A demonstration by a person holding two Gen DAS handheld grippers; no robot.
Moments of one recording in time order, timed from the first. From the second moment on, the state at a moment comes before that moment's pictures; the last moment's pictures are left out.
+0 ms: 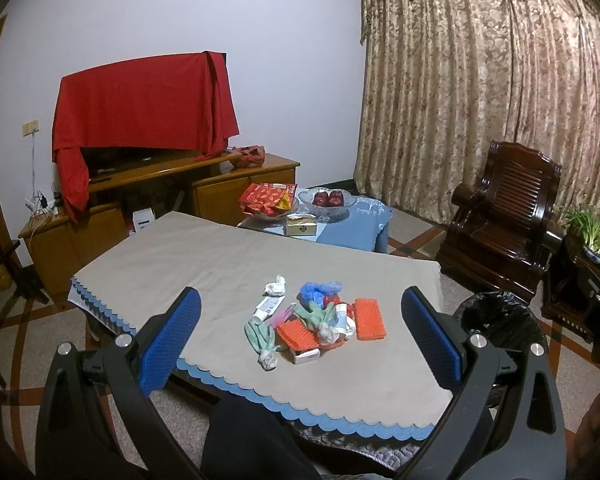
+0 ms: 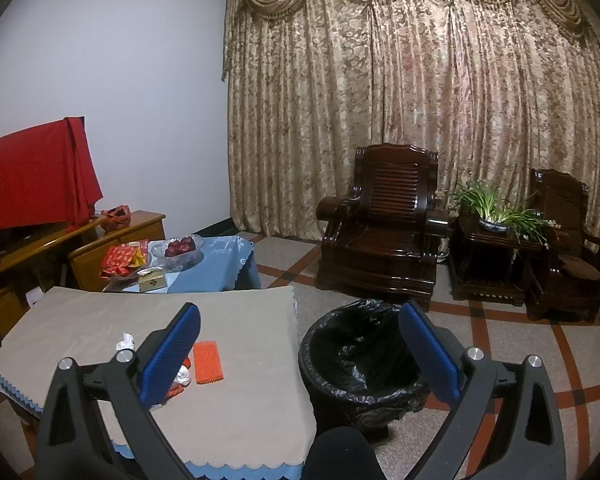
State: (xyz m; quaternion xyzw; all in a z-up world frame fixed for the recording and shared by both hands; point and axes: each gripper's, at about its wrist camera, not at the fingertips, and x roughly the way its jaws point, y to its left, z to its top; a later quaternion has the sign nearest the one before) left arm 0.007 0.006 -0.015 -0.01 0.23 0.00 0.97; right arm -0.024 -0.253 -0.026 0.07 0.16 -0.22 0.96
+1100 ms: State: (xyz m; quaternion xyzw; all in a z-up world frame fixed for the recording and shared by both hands) left arm 0.135 0.037 -0.136 -0.01 0.41 0.02 0.91; right arm 0.119 -0.218 -0.140 0.06 0.33 -0.10 0.94
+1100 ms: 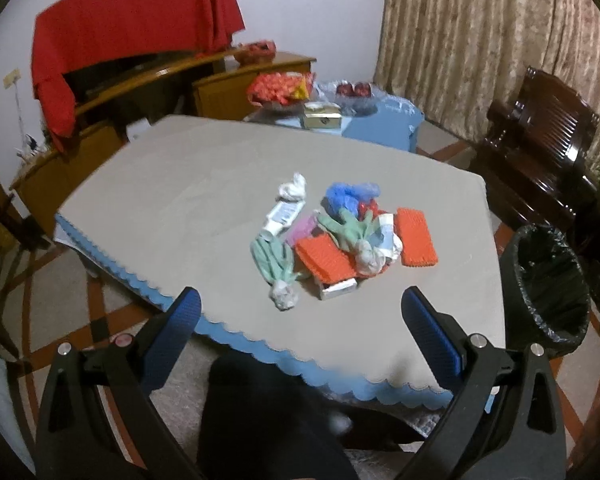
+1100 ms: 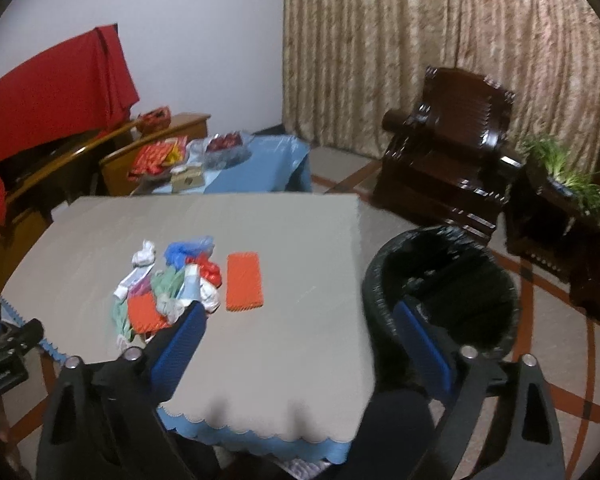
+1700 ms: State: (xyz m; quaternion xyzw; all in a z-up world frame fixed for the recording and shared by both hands) left arm 0.208 0.024 -0.191 -0.01 0.44 0.01 0.90; right arm 0.199 -0.222 -0.213 0.07 0.40 -0.07 0.91
